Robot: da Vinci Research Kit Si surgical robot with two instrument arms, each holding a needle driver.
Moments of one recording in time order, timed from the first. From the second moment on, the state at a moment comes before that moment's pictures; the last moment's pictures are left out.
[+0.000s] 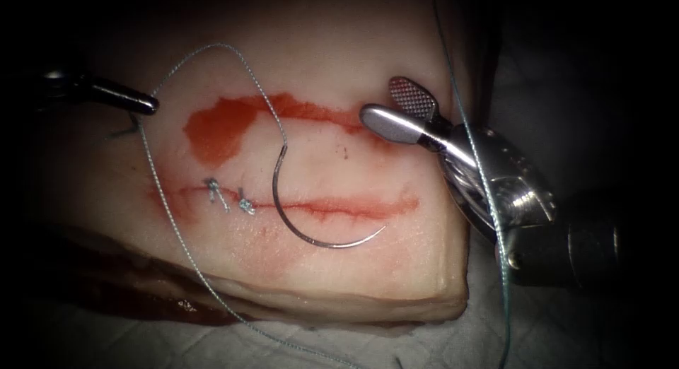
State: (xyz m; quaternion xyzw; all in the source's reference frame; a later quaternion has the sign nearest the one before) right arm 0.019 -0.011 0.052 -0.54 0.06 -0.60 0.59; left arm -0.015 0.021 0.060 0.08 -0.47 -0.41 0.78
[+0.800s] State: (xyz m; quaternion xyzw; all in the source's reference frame) right arm 0.000 0.000 0.051 -0.22 -0.33 -0.73 0.55; left arm -0.018 0.019 0.061 0.06 -0.47 -0.41 0.78
